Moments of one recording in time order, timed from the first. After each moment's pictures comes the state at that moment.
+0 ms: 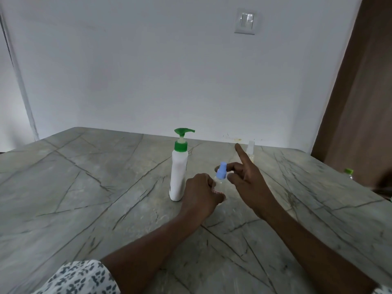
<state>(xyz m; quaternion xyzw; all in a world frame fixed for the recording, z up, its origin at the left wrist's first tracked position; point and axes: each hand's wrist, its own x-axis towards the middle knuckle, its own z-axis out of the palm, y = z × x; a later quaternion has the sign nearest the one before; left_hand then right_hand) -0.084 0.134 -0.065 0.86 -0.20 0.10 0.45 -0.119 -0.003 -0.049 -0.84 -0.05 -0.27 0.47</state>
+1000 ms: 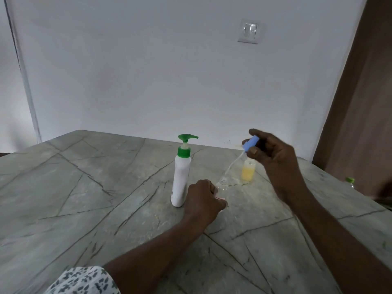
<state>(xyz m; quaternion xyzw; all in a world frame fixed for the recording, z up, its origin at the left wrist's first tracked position) -0.085 0.133 -0.064 0.86 -0.19 0.11 0.47 -0.137 -0.026 0.016 -0.75 -0.09 -0.37 0.55</state>
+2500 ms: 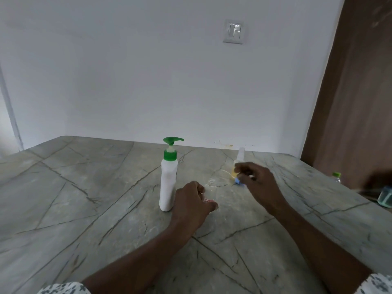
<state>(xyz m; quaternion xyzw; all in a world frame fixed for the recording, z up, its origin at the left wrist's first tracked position) -0.089 0.134 -0.062 0.85 -0.18 0.09 0.48 -0.109 -0.070 -0.048 -0.85 0.04 -0.33 0.40</state>
